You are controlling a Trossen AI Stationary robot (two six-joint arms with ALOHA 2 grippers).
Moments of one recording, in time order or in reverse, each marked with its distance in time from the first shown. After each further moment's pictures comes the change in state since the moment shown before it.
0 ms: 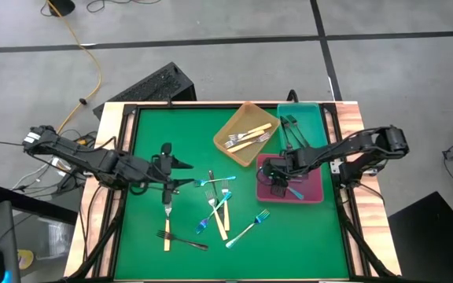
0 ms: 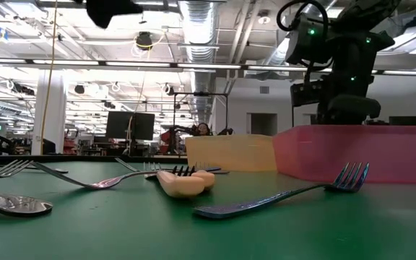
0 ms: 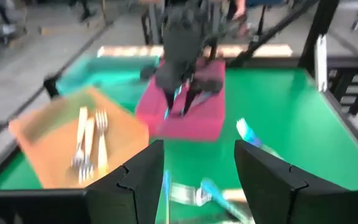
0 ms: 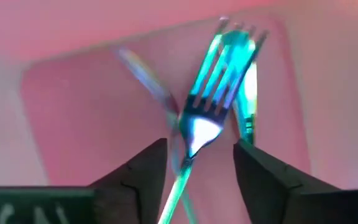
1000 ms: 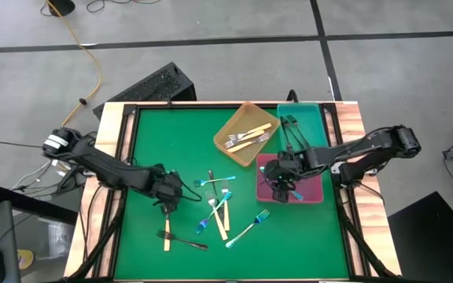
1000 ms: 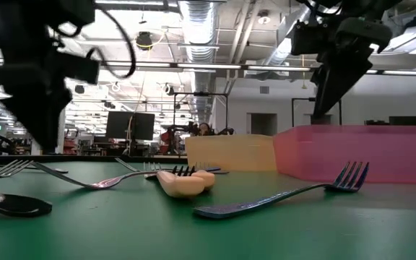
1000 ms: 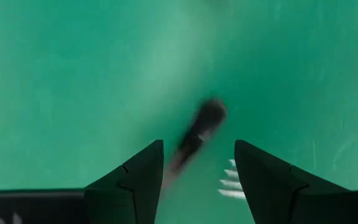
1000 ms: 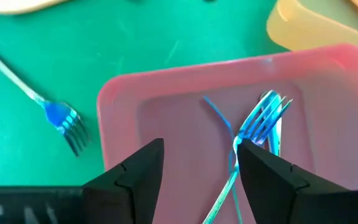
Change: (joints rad) left arm -0.016 0.447 -0.001 -0.628 0.176 -0.591; right arm 0.119 -0.131 0.153 -0.125 -0.016 0.027
